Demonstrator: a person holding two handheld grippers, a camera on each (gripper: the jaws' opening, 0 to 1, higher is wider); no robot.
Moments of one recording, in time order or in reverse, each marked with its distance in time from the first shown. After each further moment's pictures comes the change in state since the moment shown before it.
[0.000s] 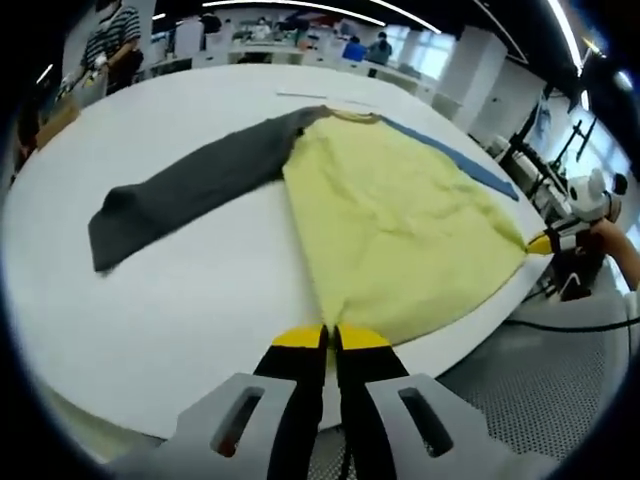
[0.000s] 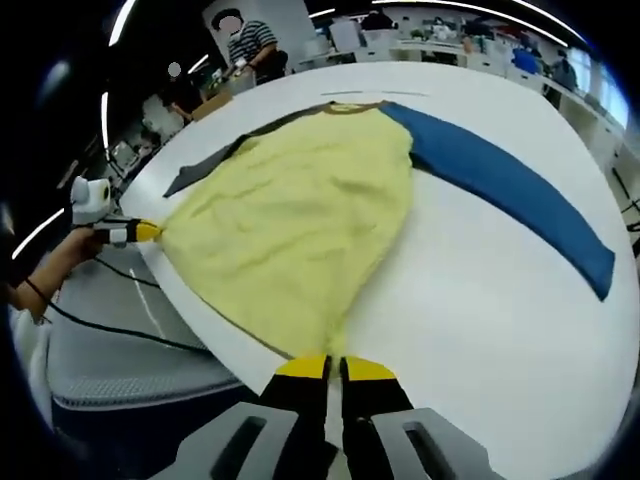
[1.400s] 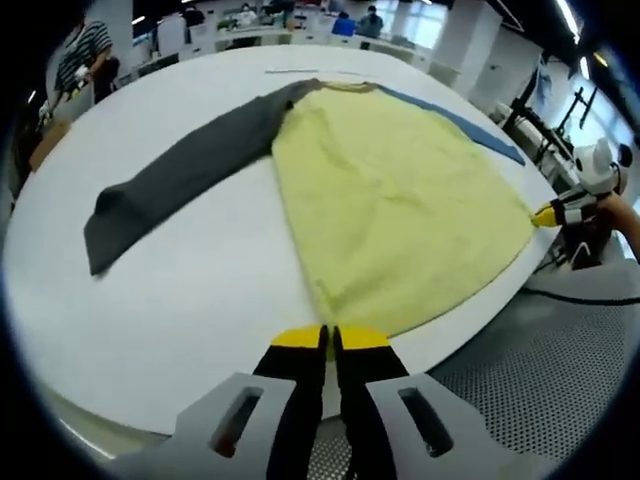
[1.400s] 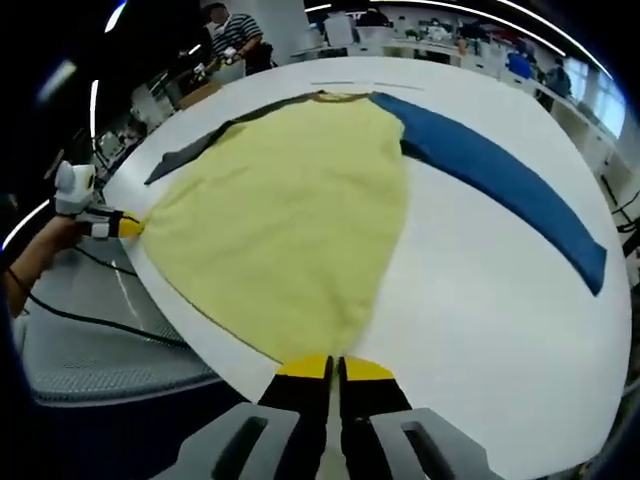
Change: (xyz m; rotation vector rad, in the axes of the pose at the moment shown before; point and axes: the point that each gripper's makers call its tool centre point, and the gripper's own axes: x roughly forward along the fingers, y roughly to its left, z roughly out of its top) left arm 0.007 -0.001 -0.017 0.088 0.095 0.041; right arm 0.011 -0.008 -0.011 -0.029 0.028 -0.085
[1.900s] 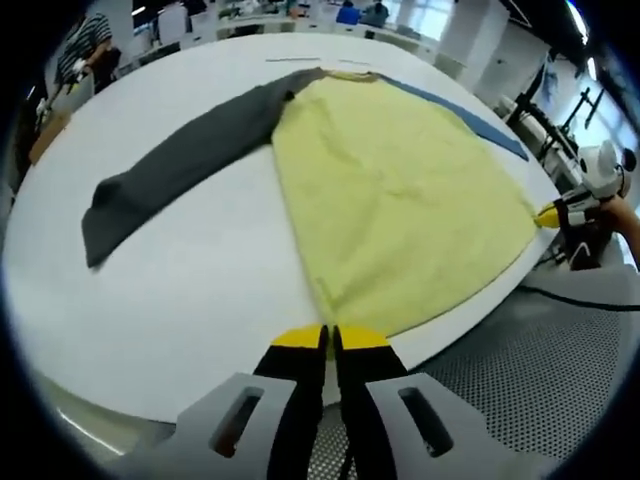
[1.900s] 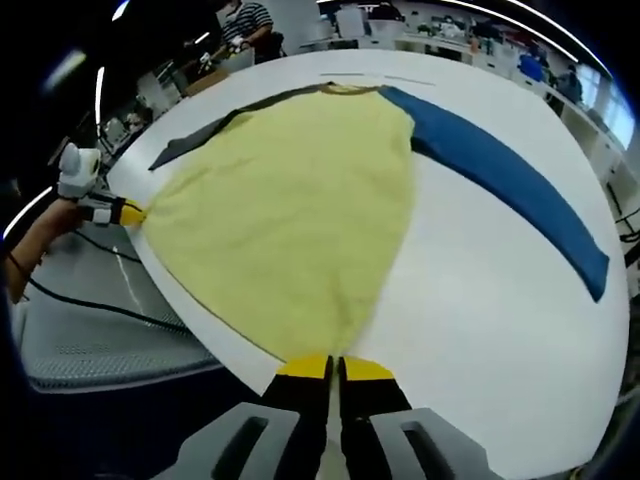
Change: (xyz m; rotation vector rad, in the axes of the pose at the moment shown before) left arm -0.003 -0.003 -0.006 -0.037 0.051 -0.003; right arm -0.003 0.002 -0.005 -0.031 0.032 0.005
